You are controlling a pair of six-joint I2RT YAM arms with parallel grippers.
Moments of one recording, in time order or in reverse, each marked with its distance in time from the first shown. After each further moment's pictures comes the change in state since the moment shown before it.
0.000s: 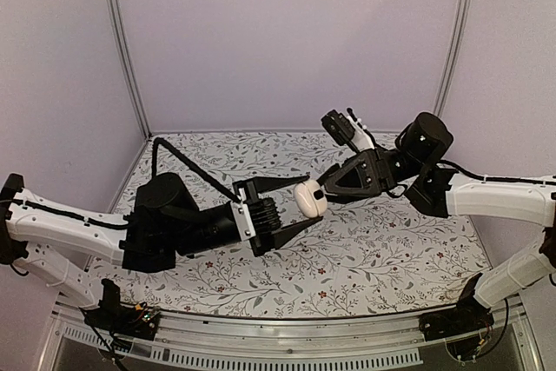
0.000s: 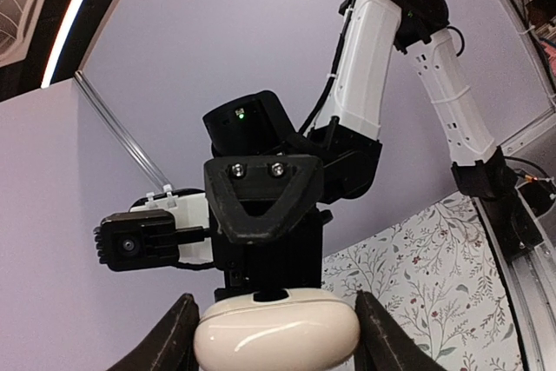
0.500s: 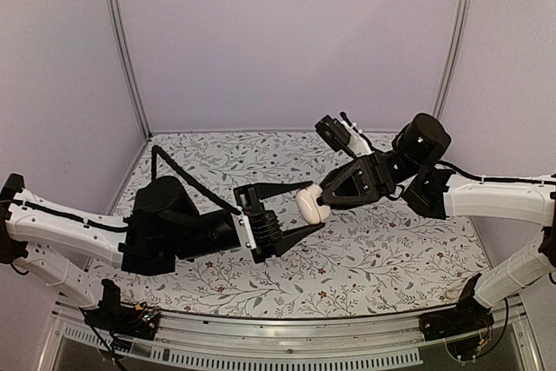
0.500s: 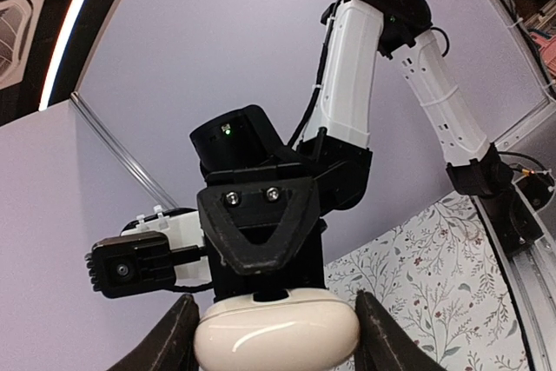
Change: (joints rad) left arm -0.028 0.002 0.002 0.003 0.004 0.065; right arm 0.036 0.014 0.016 0.016 -0.051 0.031
